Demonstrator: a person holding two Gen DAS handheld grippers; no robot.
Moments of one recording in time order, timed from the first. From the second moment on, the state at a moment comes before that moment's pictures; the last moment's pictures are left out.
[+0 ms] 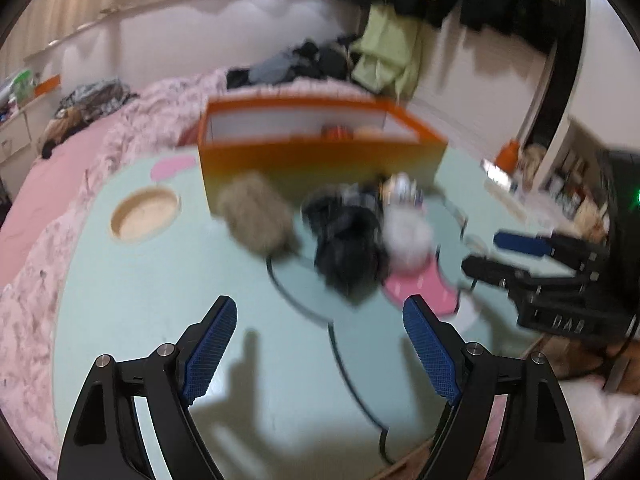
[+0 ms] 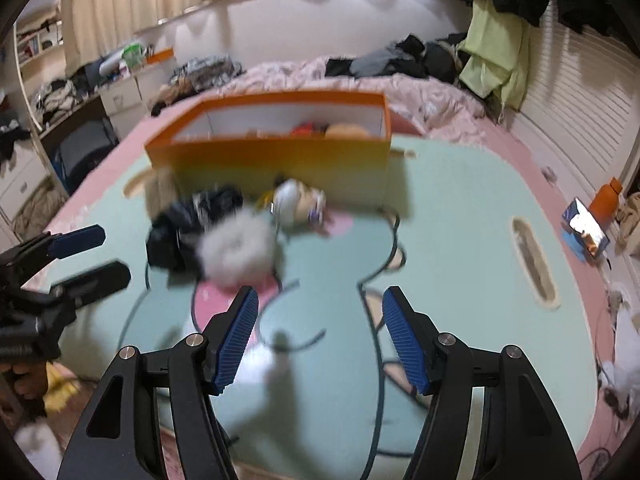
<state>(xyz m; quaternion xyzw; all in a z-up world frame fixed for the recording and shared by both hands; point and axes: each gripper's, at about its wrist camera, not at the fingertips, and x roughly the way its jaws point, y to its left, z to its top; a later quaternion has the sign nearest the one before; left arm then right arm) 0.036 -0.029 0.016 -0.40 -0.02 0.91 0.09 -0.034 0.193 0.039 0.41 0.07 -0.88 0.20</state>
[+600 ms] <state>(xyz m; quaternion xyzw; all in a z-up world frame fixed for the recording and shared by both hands) 0.039 -0.009 0.001 -0.39 0.03 0.92 0.07 -0.037 0.202 0.020 0.44 0.09 -0.88 0.16</state>
